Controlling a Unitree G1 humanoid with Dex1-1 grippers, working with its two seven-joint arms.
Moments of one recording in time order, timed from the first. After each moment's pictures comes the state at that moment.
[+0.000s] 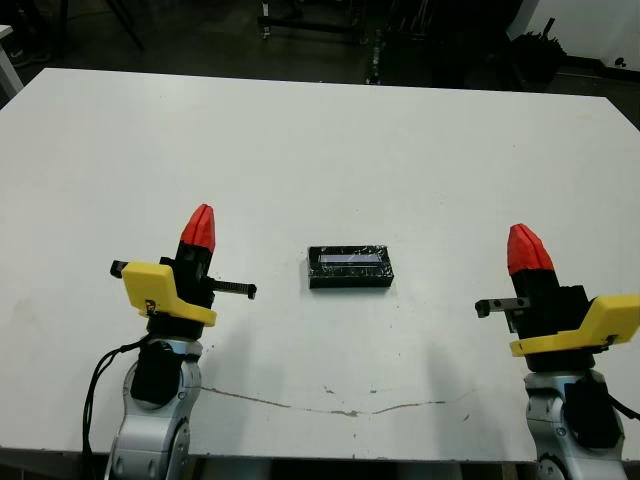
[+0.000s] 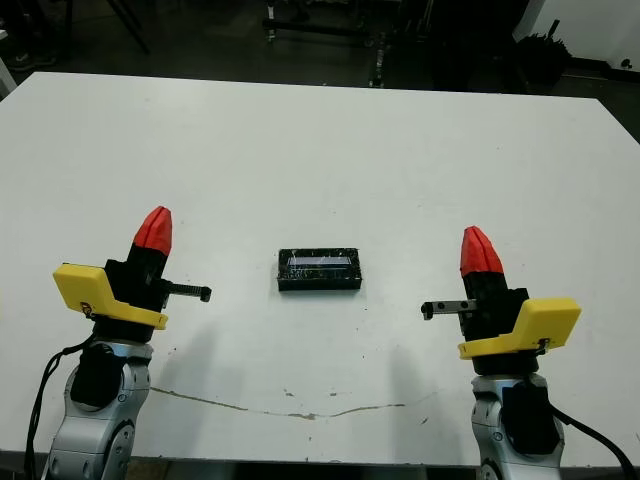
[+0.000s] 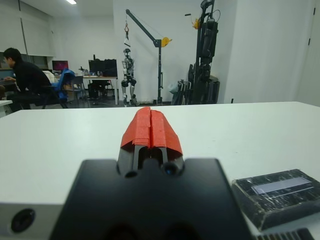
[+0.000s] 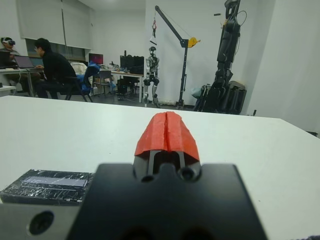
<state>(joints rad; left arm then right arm) 0.11 0.07 -0.05 -0.34 -0.06 -0.08 -0.06 0.26 -0.15 -0.10 -0.48 0.17 -0.05 0.13</state>
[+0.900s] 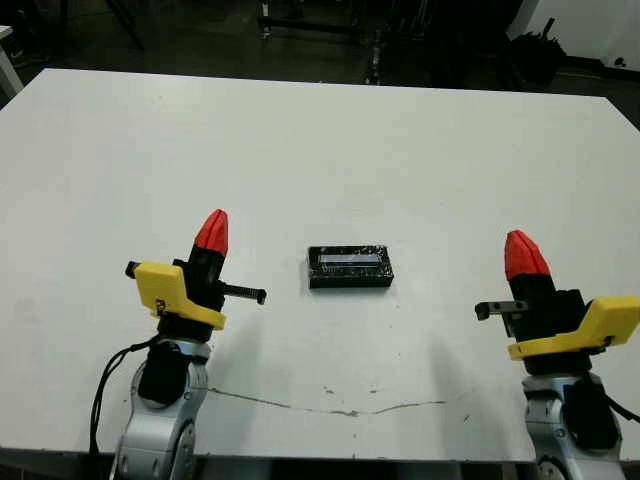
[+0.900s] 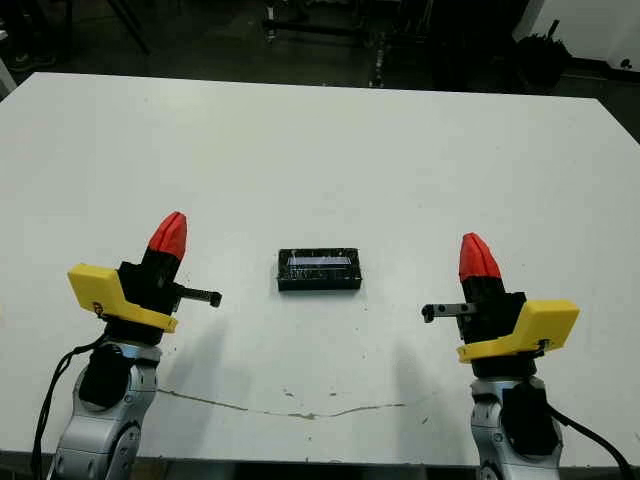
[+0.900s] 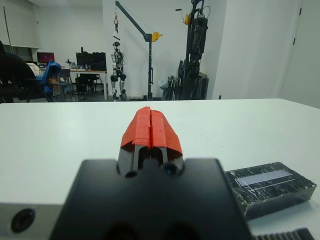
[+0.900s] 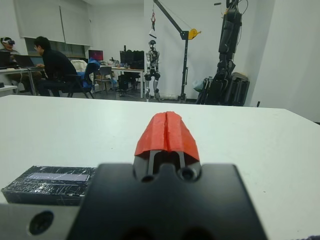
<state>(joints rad) 0.11 0.07 -0.07 -0.32 -0.08 -0.08 -0.08 0.26 -0.15 -0.10 -0.47 0.20 -0.03 0.13</state>
